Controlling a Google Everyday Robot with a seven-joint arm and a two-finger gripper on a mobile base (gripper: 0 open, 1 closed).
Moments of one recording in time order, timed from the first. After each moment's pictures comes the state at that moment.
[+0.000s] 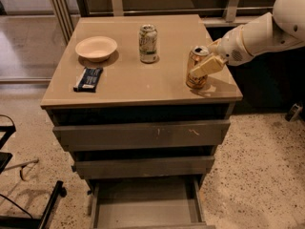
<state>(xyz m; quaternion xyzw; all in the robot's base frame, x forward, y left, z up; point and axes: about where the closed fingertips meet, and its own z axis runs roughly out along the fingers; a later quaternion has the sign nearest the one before) 0.657 -0.161 0.876 -0.52 0.75 0.15 0.38</state>
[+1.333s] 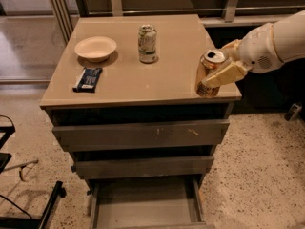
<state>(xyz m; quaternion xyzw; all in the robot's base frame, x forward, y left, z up) 0.574 -0.163 0.918 -0.55 0.72 0.14 0.40</state>
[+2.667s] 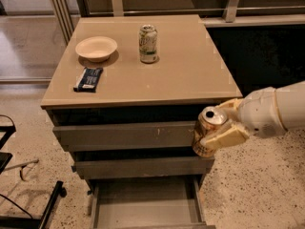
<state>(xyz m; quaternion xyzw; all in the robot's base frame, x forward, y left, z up) 0.454 -0.152 0.844 -0.54 0.73 0.20 0.37</state>
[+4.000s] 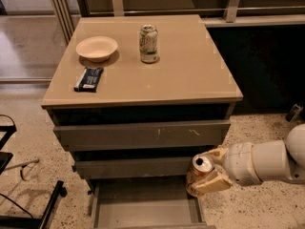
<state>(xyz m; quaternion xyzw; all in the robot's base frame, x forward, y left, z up) 0.409 -0.140 0.709 -0.54 0.74 0.22 0.34</state>
